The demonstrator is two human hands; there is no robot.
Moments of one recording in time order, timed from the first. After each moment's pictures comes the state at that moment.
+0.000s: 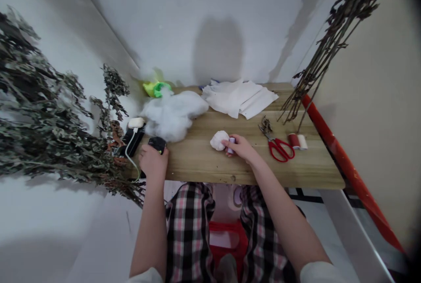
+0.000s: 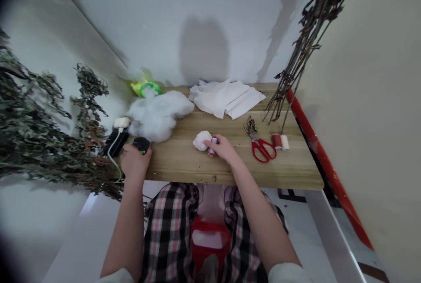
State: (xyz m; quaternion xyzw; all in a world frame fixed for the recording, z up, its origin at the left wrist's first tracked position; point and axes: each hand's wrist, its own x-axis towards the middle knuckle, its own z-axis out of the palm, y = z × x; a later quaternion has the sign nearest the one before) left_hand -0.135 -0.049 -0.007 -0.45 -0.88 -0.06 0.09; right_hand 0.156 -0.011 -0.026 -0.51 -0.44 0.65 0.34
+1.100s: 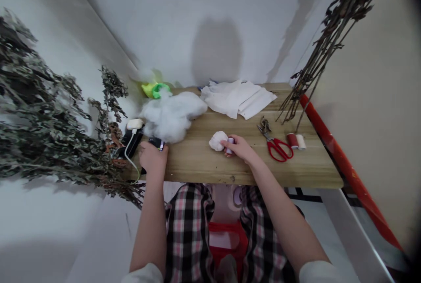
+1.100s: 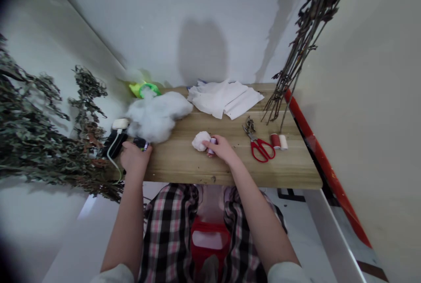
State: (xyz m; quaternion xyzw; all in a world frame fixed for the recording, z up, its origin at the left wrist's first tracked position) left_hand -0.133 -0.034 -0.002 -0.44 -0.89 -0.08 0.07; right_hand 0.155 -0.011 -0.022 -0.51 -0.44 0.65 0.34
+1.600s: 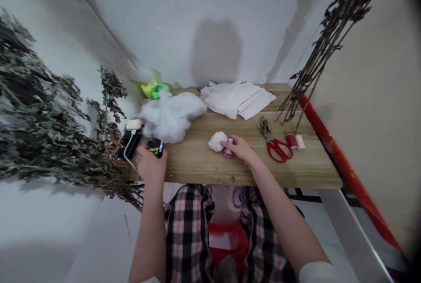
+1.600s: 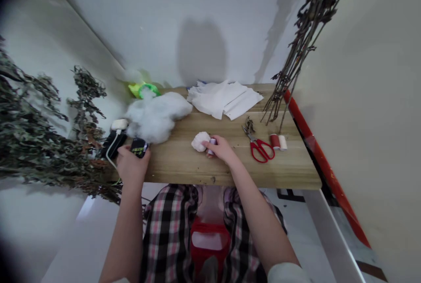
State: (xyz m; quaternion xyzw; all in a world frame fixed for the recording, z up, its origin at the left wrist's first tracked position) left_hand -0.131 -0.060 -0.006 -0.47 -0.86 -0.19 0.11; right_hand 0.154 -0.011 -0.023 -0.51 -0.43 0.66 0.34
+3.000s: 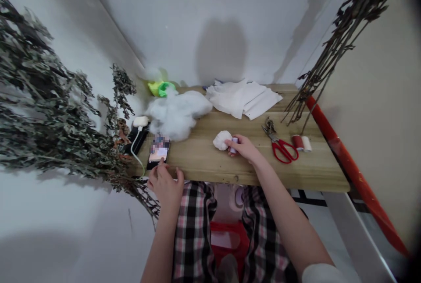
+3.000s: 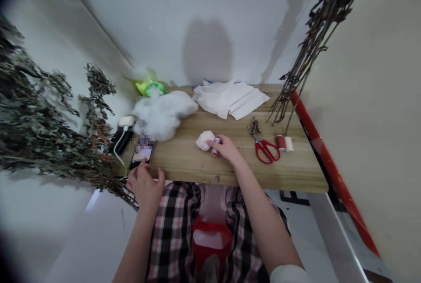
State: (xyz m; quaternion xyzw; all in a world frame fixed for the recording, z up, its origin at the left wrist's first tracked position) left_hand -0.093 -0.137 -0.026 -0.53 -0.81 -0.21 0.11; right_hand 0.154 -0.010 -0.029 -0.51 -0.44 0.65 0.34
